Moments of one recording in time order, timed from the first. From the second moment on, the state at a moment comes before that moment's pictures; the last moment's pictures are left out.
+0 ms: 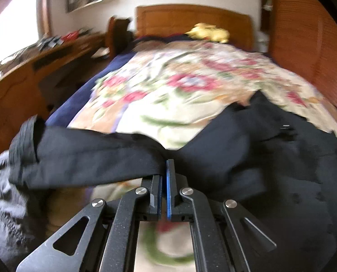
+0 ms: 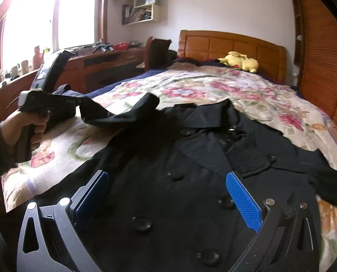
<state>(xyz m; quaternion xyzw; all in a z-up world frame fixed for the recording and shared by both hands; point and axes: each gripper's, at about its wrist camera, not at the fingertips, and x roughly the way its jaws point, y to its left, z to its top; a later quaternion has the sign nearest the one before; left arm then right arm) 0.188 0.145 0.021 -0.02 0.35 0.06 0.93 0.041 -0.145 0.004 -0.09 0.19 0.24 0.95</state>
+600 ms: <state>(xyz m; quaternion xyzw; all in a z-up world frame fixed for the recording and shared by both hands) 0.121 0.025 0.042 0.04 0.34 -0.05 0.94 0.036 -0.168 0.002 -0.08 0.18 0.21 0.96</state>
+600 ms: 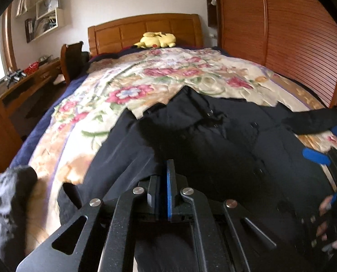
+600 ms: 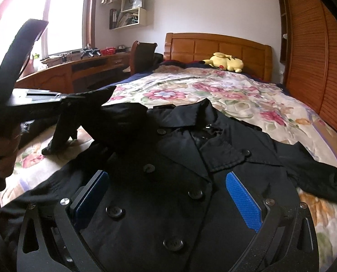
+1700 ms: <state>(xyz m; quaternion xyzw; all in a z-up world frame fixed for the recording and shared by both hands) 0.099 0.168 -0.040 -0.03 0.41 0.07 0.91 0.028 -0.170 -0.002 -0.12 0.19 0.21 0.95</state>
